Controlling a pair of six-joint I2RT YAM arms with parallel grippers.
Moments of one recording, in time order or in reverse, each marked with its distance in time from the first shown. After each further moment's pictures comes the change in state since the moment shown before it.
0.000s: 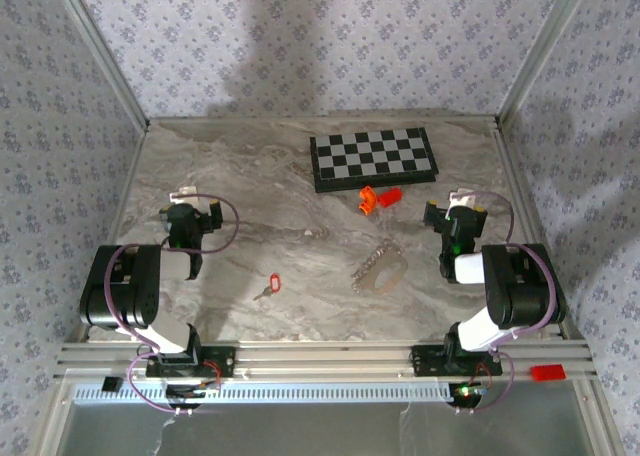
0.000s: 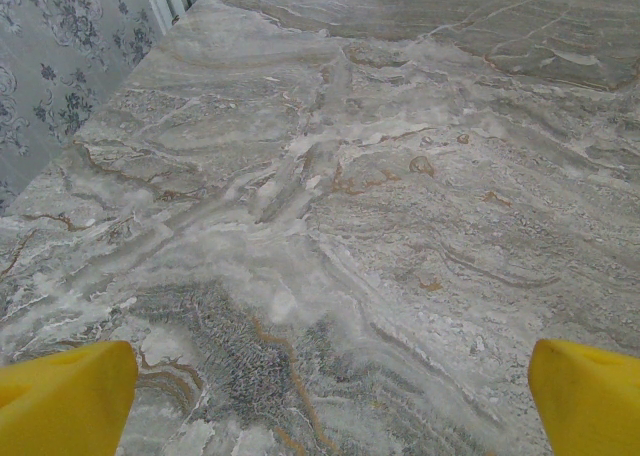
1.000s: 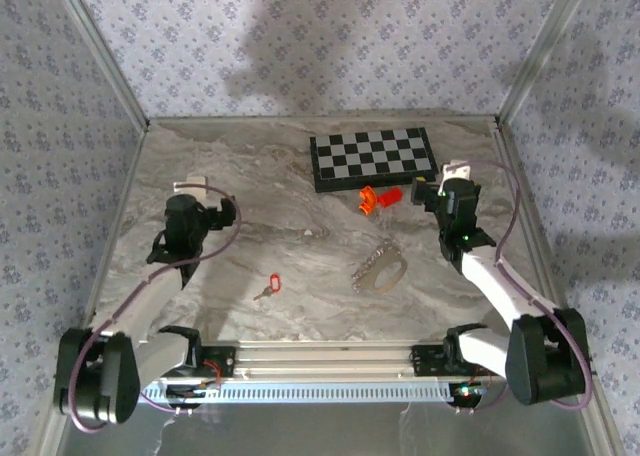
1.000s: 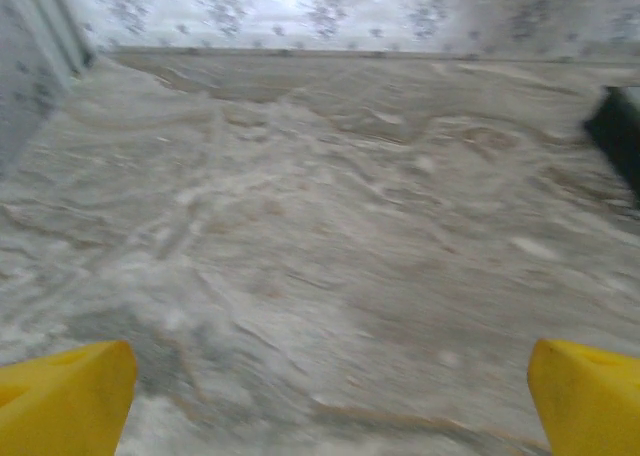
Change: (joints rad) left arm -0.198 -0.518 0.140 -0.680 0.059 -0.112; right arm 0.189 -0.417 0.298 -0.737 -0.018 0.101
